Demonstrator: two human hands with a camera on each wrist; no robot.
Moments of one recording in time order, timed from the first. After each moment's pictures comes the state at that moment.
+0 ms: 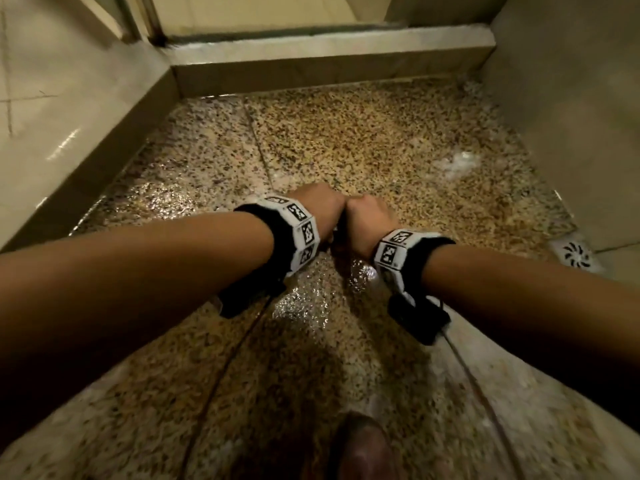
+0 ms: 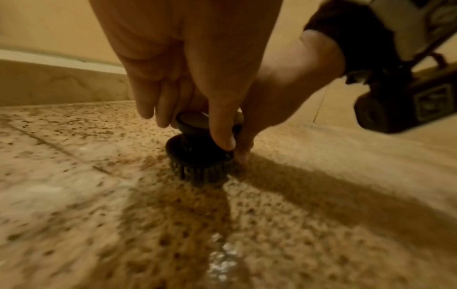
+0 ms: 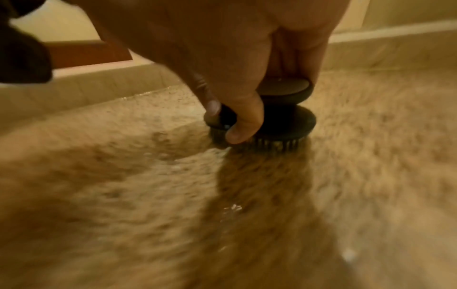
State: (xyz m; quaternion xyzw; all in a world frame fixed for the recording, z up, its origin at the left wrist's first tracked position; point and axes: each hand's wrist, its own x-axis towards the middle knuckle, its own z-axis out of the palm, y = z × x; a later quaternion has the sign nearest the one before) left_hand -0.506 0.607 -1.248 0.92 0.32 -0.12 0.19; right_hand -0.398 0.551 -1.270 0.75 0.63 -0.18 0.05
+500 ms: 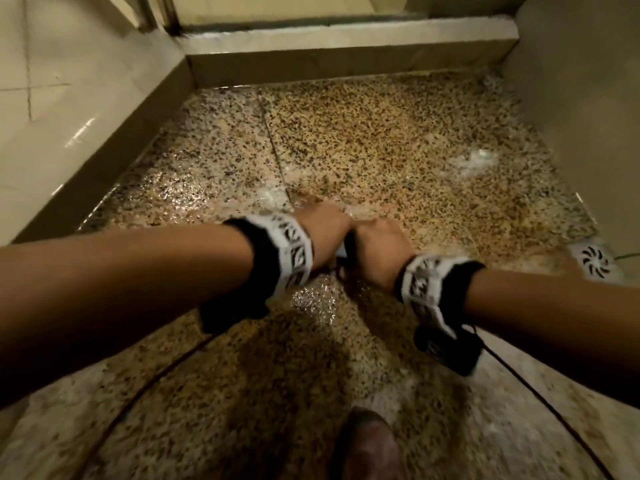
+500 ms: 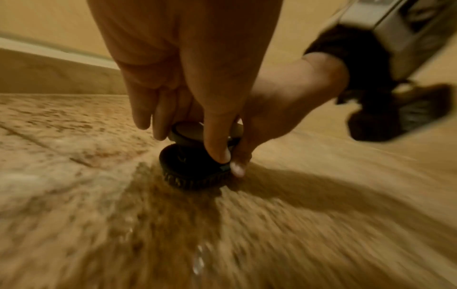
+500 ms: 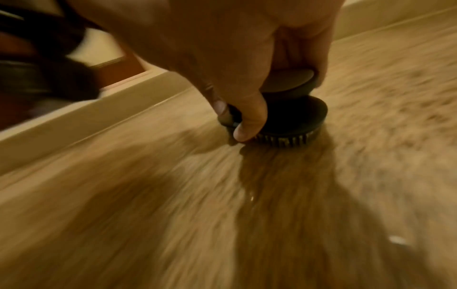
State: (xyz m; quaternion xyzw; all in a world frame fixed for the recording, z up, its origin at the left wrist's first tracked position) left_hand -0.519 0.586 -1.263 0.90 0.33 -0.17 0.24; right_hand -0.406 0.516 -1.275 0.70 0.68 -0.19 0.08
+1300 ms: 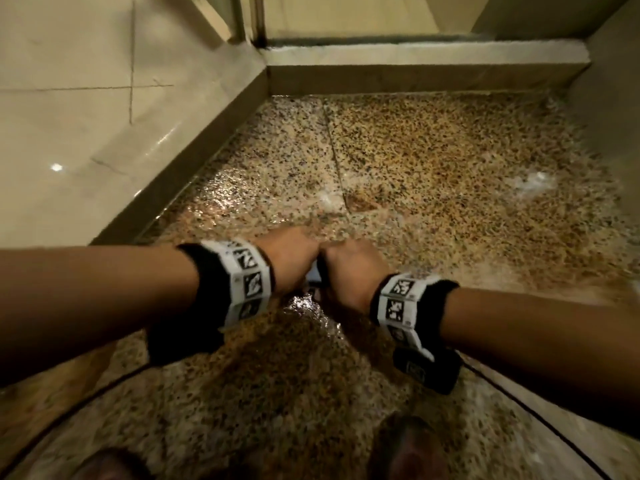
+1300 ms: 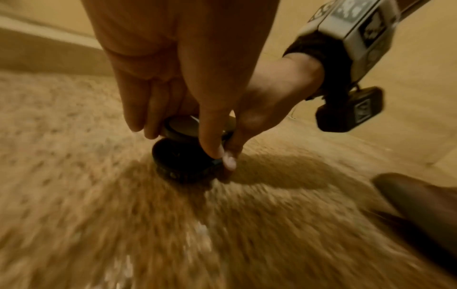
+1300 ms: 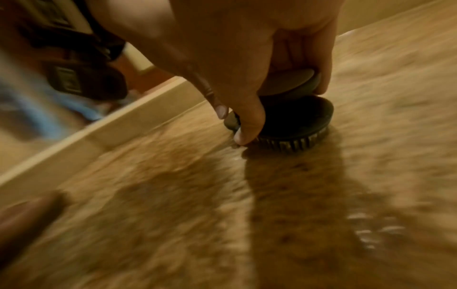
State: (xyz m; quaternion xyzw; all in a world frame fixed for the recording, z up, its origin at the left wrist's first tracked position) left_hand -0.634 0.577 -1.248 0.87 0.37 -0.23 0.22; right_hand -0.510 0.528 -1.270 0.60 0.76 -0.20 0.12
